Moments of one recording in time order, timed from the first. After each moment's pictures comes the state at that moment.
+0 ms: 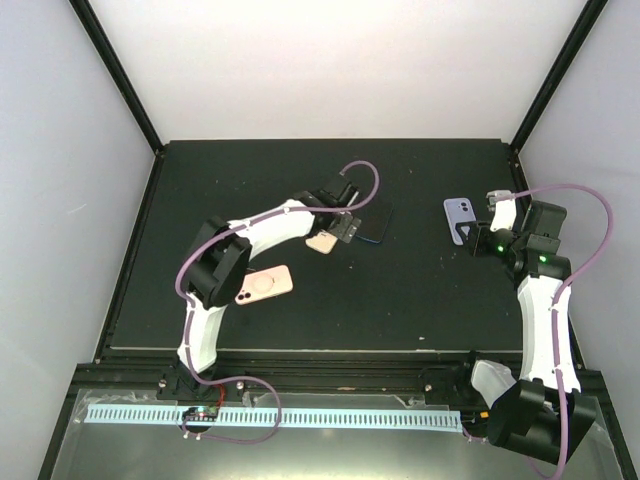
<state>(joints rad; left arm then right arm) -0.73 2.07 1.59 -0.50 -0.28 -0.12 -0.28 1.00 0.87 -0.61 -0.62 -0.11</state>
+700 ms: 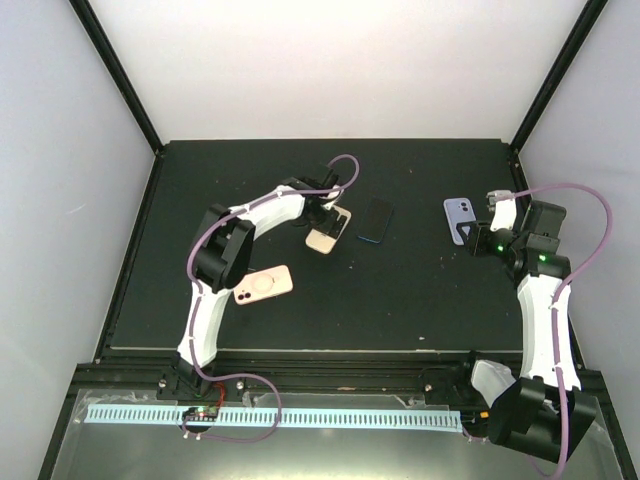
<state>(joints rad) -0.57 2.21 1.70 -0.66 -0.01 -0.10 -0.28 1.01 0.87 -0.60 -0.60 -0.12</state>
